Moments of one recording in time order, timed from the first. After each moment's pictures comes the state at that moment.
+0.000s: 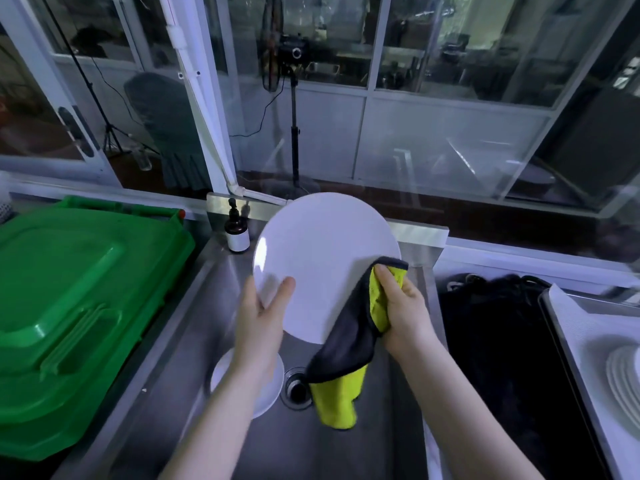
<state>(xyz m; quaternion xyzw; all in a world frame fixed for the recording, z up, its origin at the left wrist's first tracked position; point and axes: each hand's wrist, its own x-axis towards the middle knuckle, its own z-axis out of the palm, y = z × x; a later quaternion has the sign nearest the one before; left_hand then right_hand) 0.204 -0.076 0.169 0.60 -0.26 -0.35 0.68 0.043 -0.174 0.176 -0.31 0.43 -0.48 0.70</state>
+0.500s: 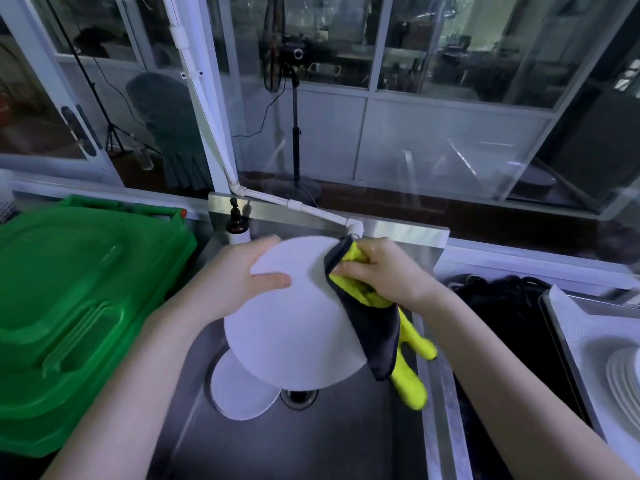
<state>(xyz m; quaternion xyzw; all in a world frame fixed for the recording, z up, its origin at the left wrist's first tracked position) 0.286 -0.091 0.226 0.67 -0.62 -0.25 0.34 0.053 -0.198 0.247 -0.81 0.36 -0.21 0.41</state>
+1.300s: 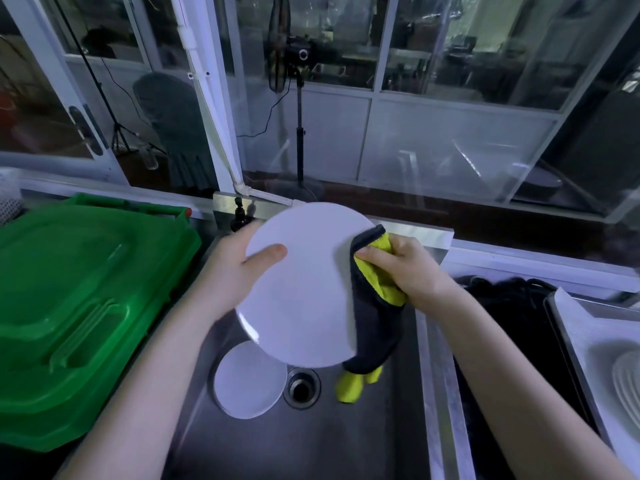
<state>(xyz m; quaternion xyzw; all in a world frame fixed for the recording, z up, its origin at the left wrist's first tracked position) 0.276 -0.091 0.231 0.60 -0.54 -0.27 0.53 0.041 -0.207 0.236 -0.66 0.40 -0.30 0.56</state>
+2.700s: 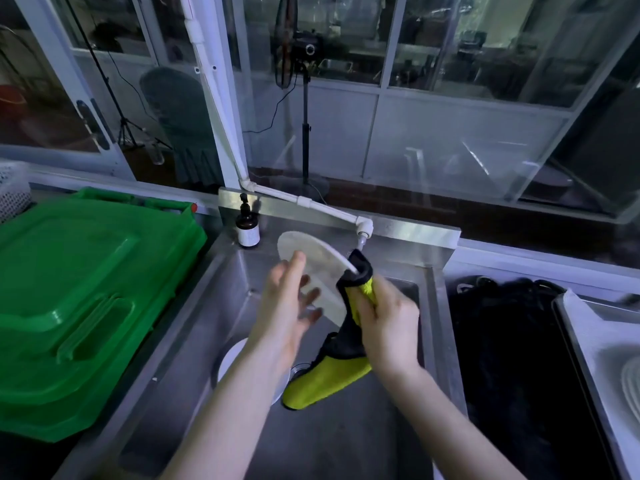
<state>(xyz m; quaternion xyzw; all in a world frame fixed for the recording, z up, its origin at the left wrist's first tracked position) 0.191 -0.087 0.207 0.55 -0.11 -0.50 0.66 0.060 -0.132 0.184 -0.75 0.44 -0.47 0.16</state>
